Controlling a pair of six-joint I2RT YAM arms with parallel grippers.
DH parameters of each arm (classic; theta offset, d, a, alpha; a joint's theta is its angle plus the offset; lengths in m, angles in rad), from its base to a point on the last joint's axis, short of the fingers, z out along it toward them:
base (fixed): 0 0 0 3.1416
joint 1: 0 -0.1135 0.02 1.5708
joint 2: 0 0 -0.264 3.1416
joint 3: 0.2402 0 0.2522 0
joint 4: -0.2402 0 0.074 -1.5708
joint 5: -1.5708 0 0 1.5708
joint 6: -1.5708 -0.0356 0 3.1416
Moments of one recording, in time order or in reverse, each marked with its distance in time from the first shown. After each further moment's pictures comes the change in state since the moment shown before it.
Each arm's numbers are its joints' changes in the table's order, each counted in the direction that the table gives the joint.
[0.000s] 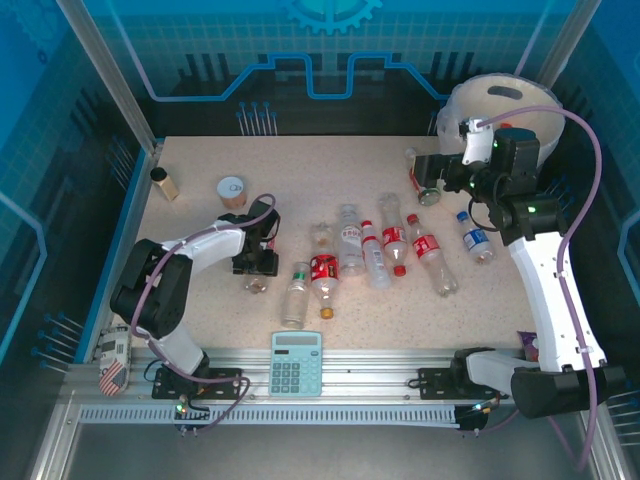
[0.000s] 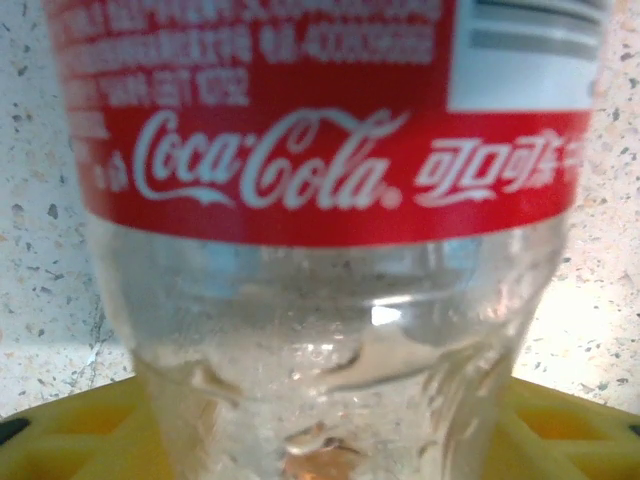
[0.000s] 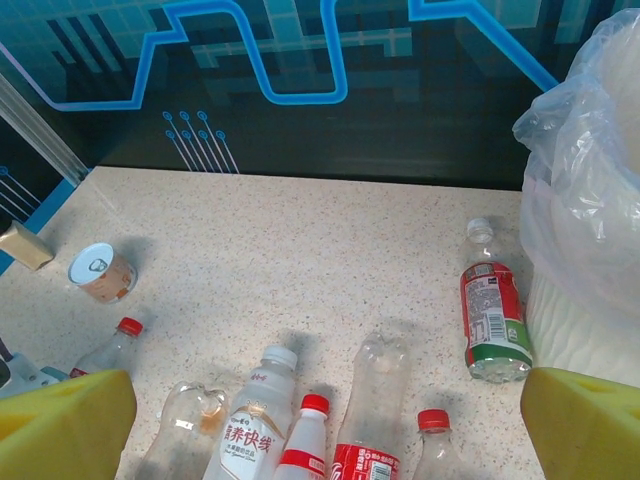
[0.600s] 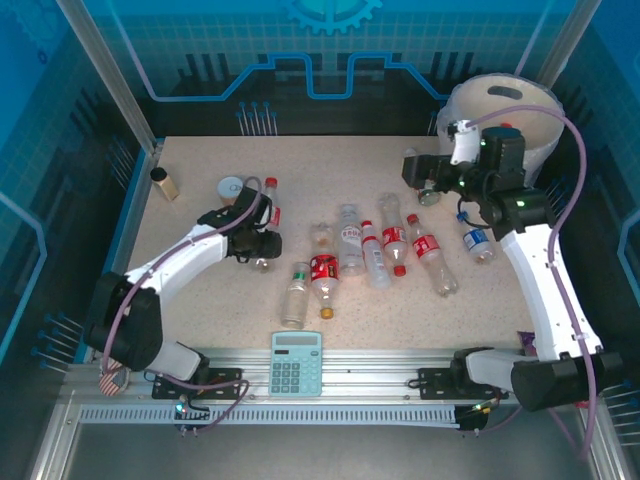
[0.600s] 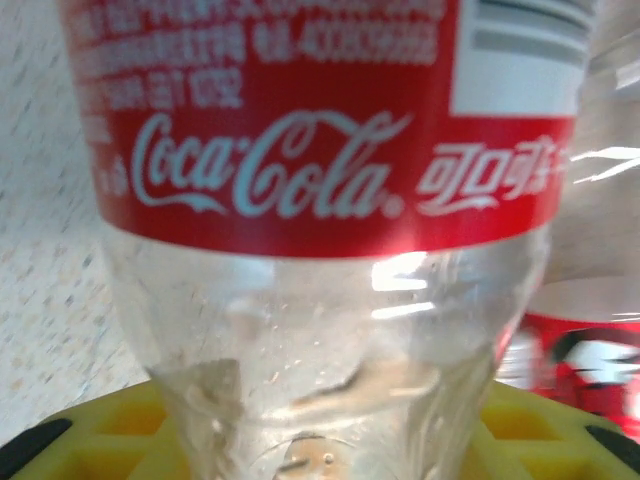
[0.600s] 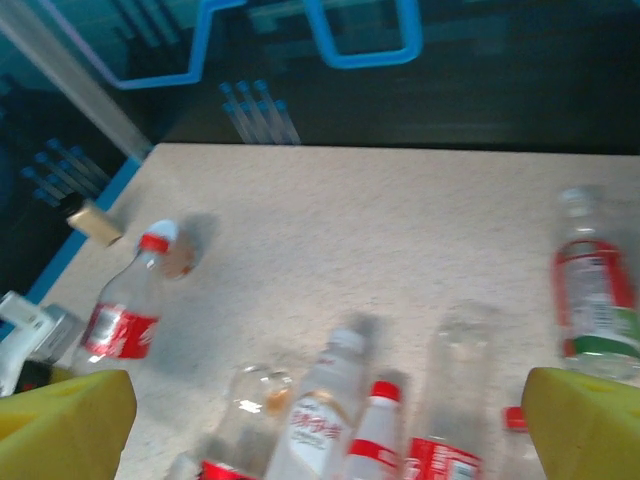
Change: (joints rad) left arm 0.026 -0.243 0.037 0.105 -0.108 0.006; right arm -0.091 0.072 -0.020 0.046 0.087 -0.091
